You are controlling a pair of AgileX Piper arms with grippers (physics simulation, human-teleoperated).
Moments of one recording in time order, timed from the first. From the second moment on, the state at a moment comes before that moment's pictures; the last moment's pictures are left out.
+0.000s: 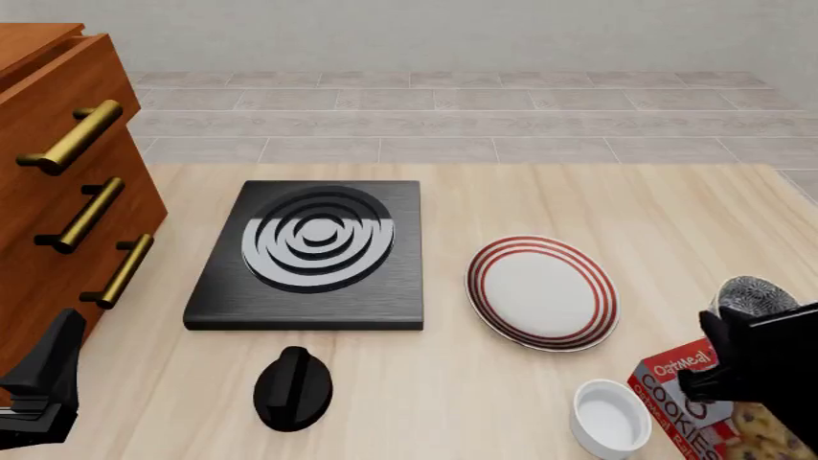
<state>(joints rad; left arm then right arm) 0.00 0.00 0.00 0.00 0.00 -0.04 0.75 -0.11 -0.14 -0.34</state>
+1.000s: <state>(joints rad) 0.00 0.00 0.00 0.00 0.00 0.12 1.15 -0.32 -0.34 -0.42</state>
